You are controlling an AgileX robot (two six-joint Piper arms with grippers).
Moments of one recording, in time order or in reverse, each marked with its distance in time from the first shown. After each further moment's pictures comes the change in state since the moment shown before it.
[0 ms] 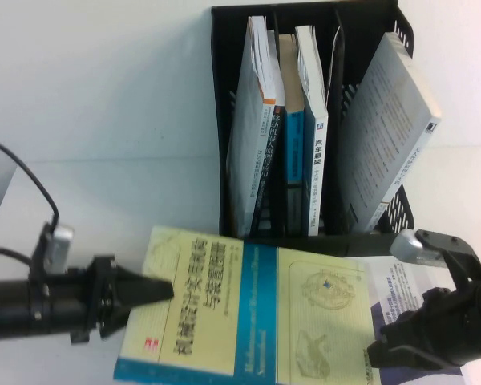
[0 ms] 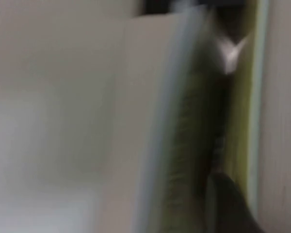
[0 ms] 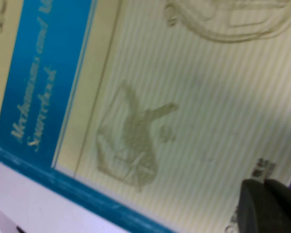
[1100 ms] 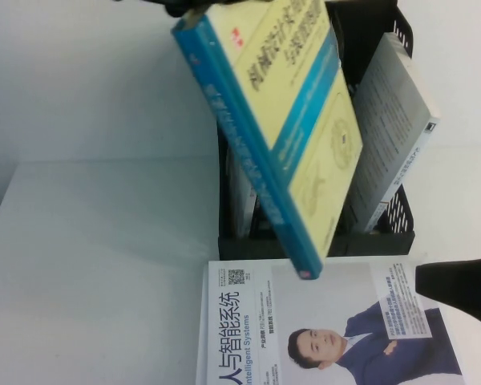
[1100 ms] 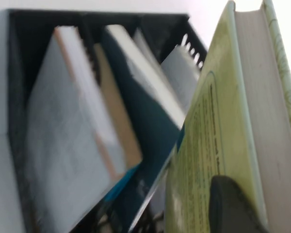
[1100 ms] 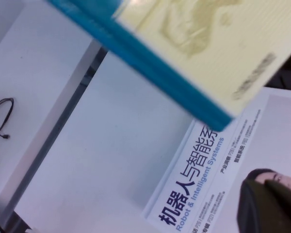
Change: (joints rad) right arm 0.007 -0.595 0.005 -0.015 -0.009 0.124; left arm -0.741 -0.196 -1.311 1.514 -0.142 -1.528
